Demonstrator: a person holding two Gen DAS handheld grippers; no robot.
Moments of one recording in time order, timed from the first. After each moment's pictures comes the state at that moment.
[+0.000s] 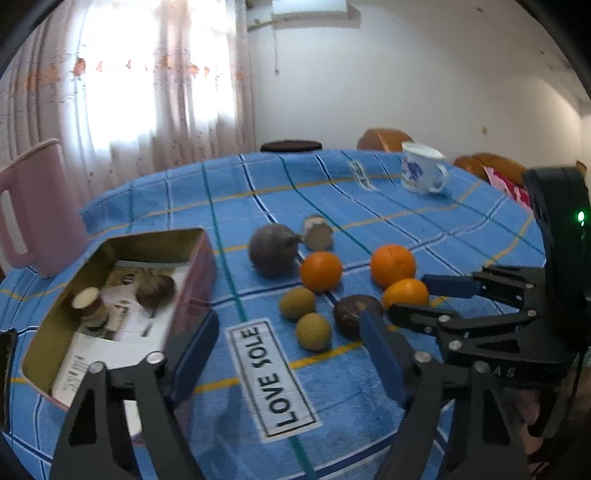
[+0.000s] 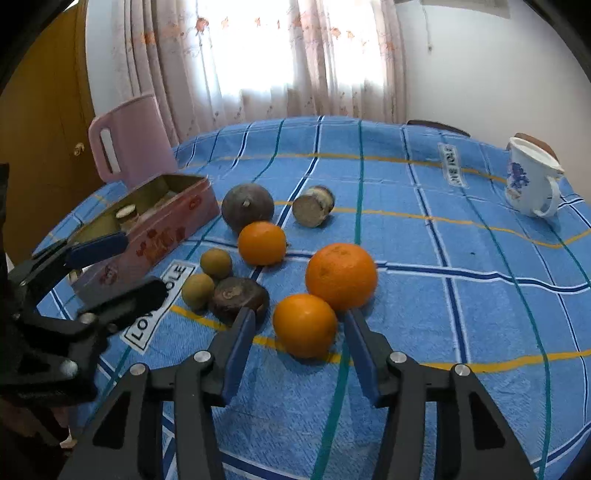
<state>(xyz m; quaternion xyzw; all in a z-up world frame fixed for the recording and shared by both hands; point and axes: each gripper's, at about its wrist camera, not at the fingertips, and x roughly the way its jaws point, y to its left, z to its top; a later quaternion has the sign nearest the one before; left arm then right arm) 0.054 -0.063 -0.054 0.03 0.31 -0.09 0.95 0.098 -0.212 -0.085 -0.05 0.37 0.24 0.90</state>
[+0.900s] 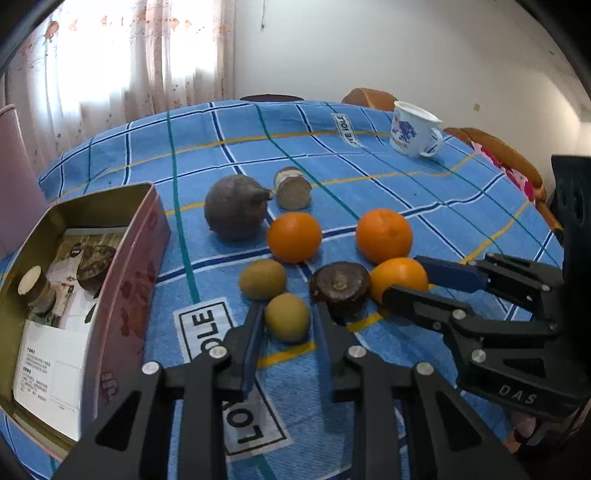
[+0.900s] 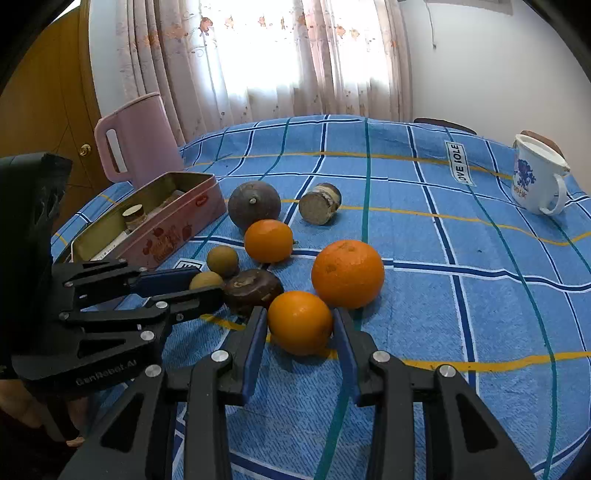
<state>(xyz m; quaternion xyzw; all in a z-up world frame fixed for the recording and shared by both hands) 0.086 -0.077 -0.076 0.01 0.40 -0.12 0.91 0.096 -0.216 -0.085 -0.04 0.36 0.25 0.90</state>
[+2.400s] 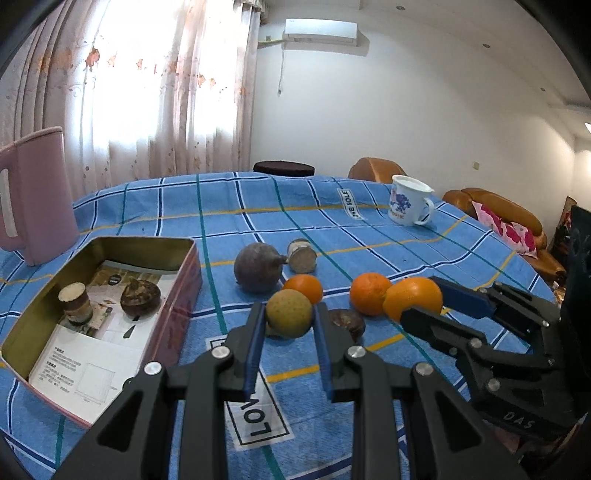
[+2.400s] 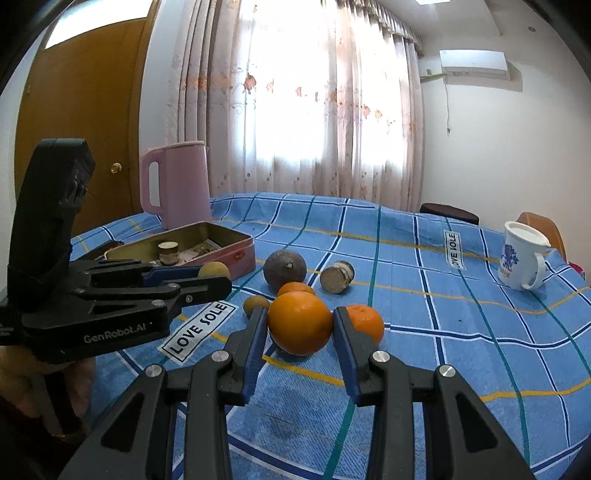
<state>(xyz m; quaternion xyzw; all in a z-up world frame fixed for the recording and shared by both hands) 0.041 -0.058 -0.048 -0.03 0.26 -0.10 0.96 0.039 -0.217 -0.061 -0.08 0.19 0.27 0.94</state>
